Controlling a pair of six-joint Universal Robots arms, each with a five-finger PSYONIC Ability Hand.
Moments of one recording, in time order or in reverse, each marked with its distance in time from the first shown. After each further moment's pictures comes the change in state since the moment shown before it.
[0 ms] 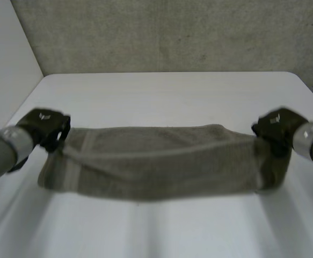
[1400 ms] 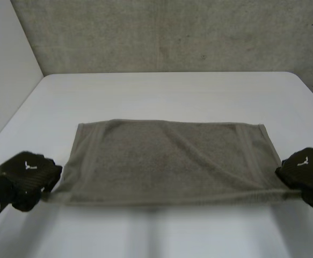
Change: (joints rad) left arm 0.187 0.485 -0.484 -0.230 0.193 0.334; right arm -0.201 -0.325 0.405 0.161 -0.084 -0.230; left_hand 0.000 0.000 0.000 0.000 0.000; right_hand 0.000 0.000 0.000 0.000 0.003
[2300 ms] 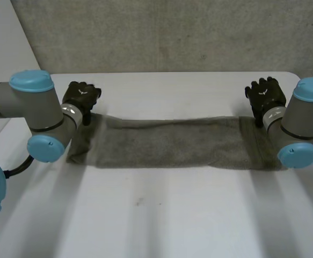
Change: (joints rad) left arm -0.380 -1.020 1.102 0.367 -0.384 -0.345; right arm 0.244 0.793 -0.741 -0.699 0.229 0.351; left_hand -0.695 -0.755 -0.754 -0.758 -0.734; right_hand -0.759 -0.944 -0.971 -0.962 -0.922
